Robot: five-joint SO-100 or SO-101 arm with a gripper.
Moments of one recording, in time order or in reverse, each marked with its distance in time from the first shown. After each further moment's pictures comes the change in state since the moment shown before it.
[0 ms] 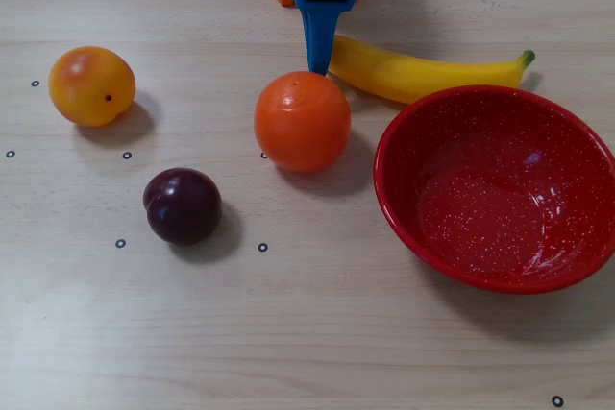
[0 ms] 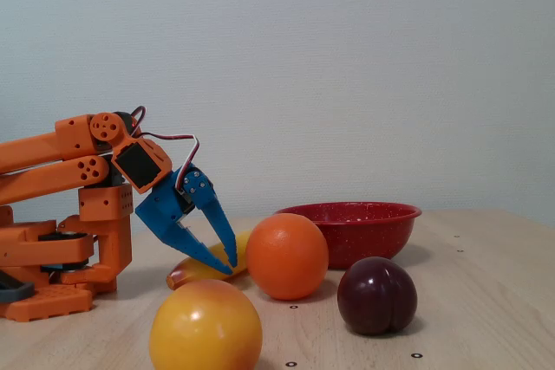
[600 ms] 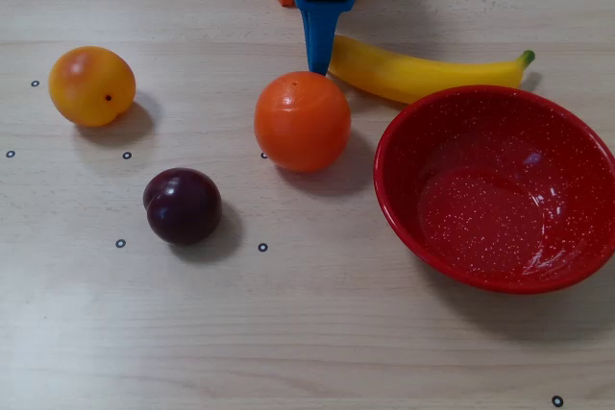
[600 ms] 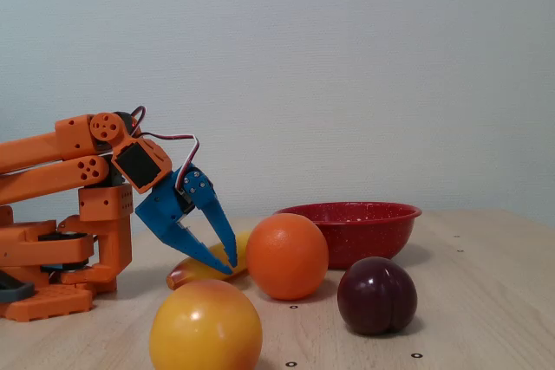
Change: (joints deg) arm 0.0 0.0 0.0 0.0 0.0
